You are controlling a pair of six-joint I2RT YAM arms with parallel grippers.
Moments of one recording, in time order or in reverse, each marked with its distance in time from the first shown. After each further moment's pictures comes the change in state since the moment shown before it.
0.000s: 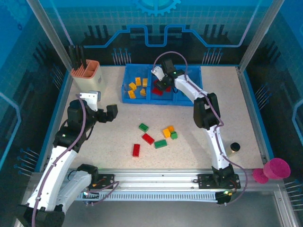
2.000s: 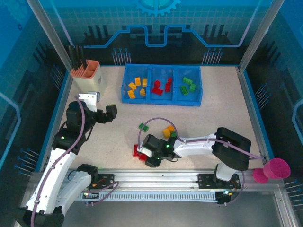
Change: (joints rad) left arm -0.013 -0.028 0.001 -0.007 -0.027 0.001; right arm 0.759 -0.771 -1.330 0.359 -0.073 0.455
